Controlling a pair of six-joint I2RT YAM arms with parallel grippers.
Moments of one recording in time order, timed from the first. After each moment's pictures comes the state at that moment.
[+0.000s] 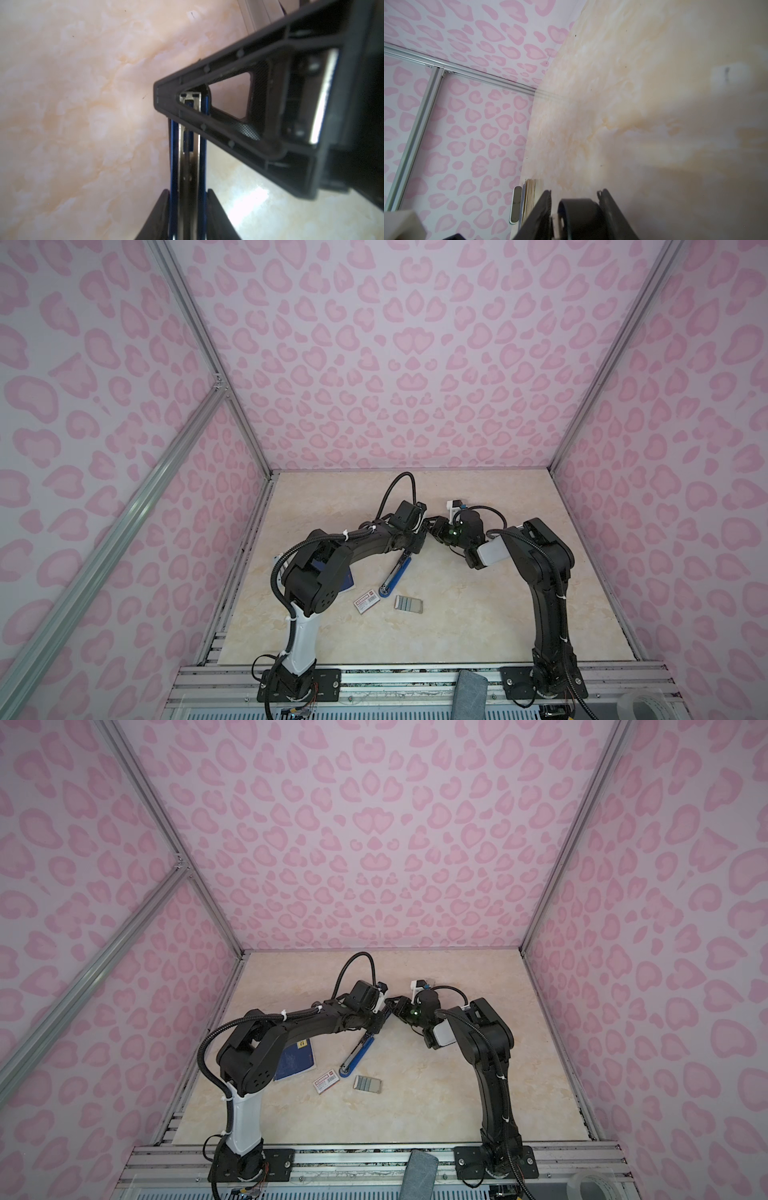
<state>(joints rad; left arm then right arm) -0.67 2.03 1.35 -0.24 0.05 -0.13 0.37 2.20 0.96 0.93 -0.47 1.05</state>
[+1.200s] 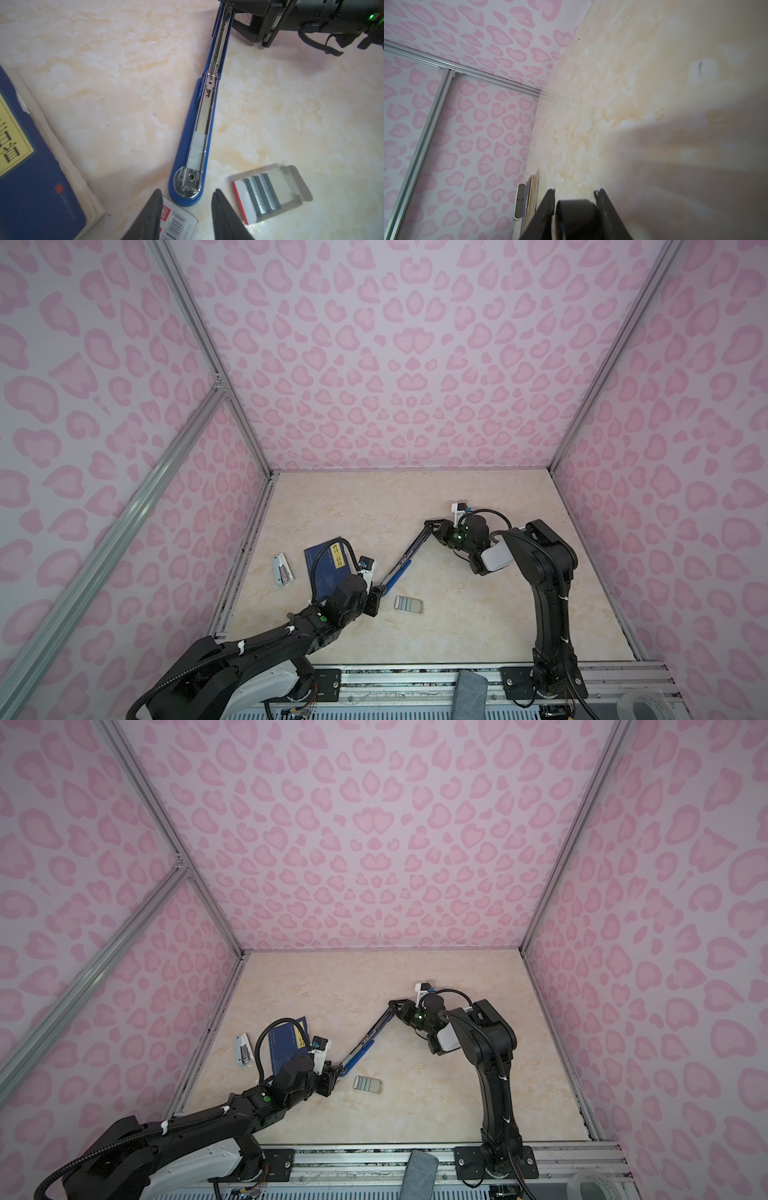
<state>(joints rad) -0.77 1.09 0.25 0.19 -0.16 -0.33 0.37 2.17 0.89 1.01 -0.48 1.05</state>
